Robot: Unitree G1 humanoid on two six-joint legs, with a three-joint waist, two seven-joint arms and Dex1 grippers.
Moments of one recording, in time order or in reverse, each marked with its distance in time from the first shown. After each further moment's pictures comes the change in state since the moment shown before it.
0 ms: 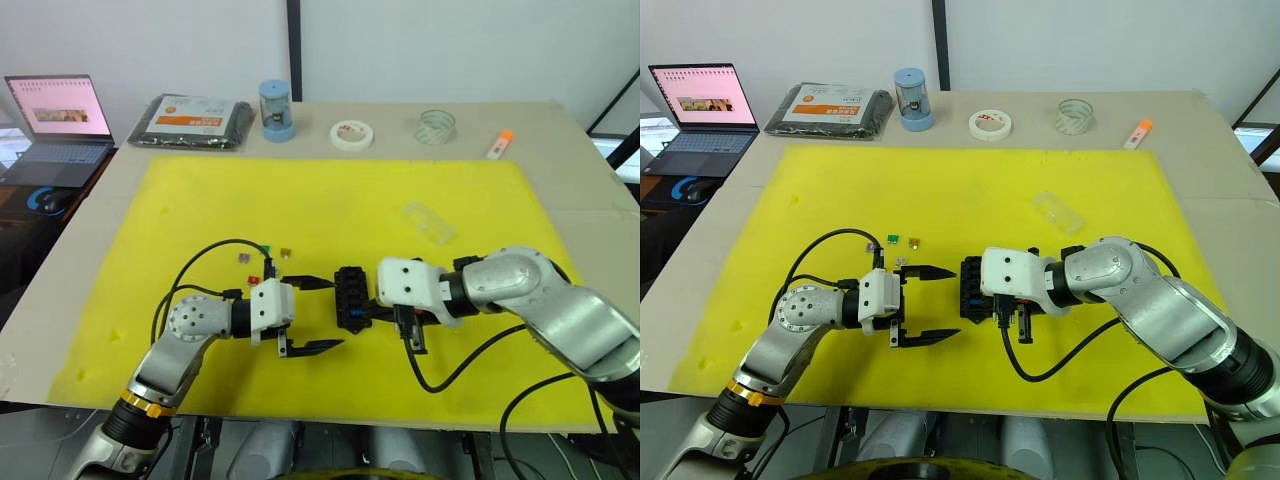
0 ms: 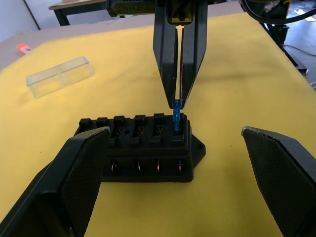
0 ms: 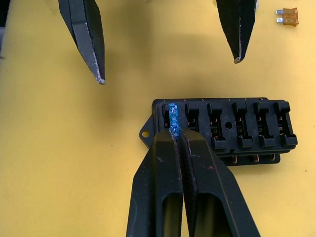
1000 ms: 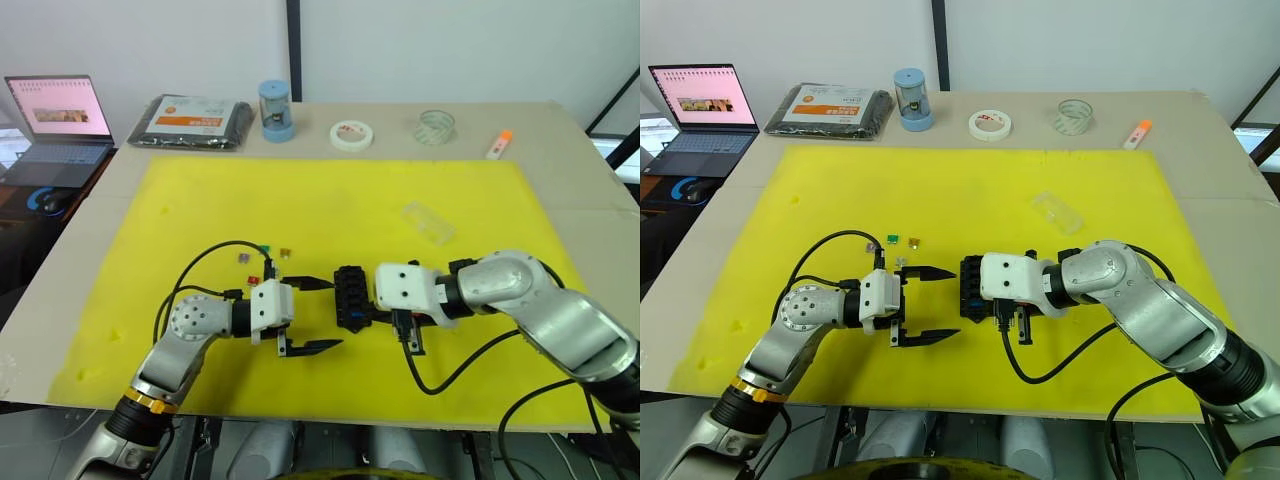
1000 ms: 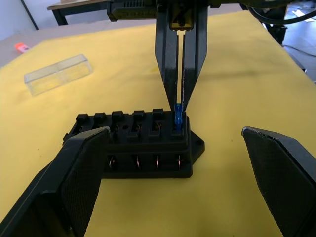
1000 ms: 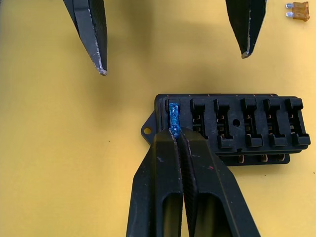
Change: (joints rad) left arm -0.015 -0.010 -0.008 0.052 0.002 -0.044 -0.014; right arm 0.025 0.022 0.031 0.047 -0.066 -0.073 0.019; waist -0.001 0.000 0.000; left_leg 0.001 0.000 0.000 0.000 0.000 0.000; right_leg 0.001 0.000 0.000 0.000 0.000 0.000
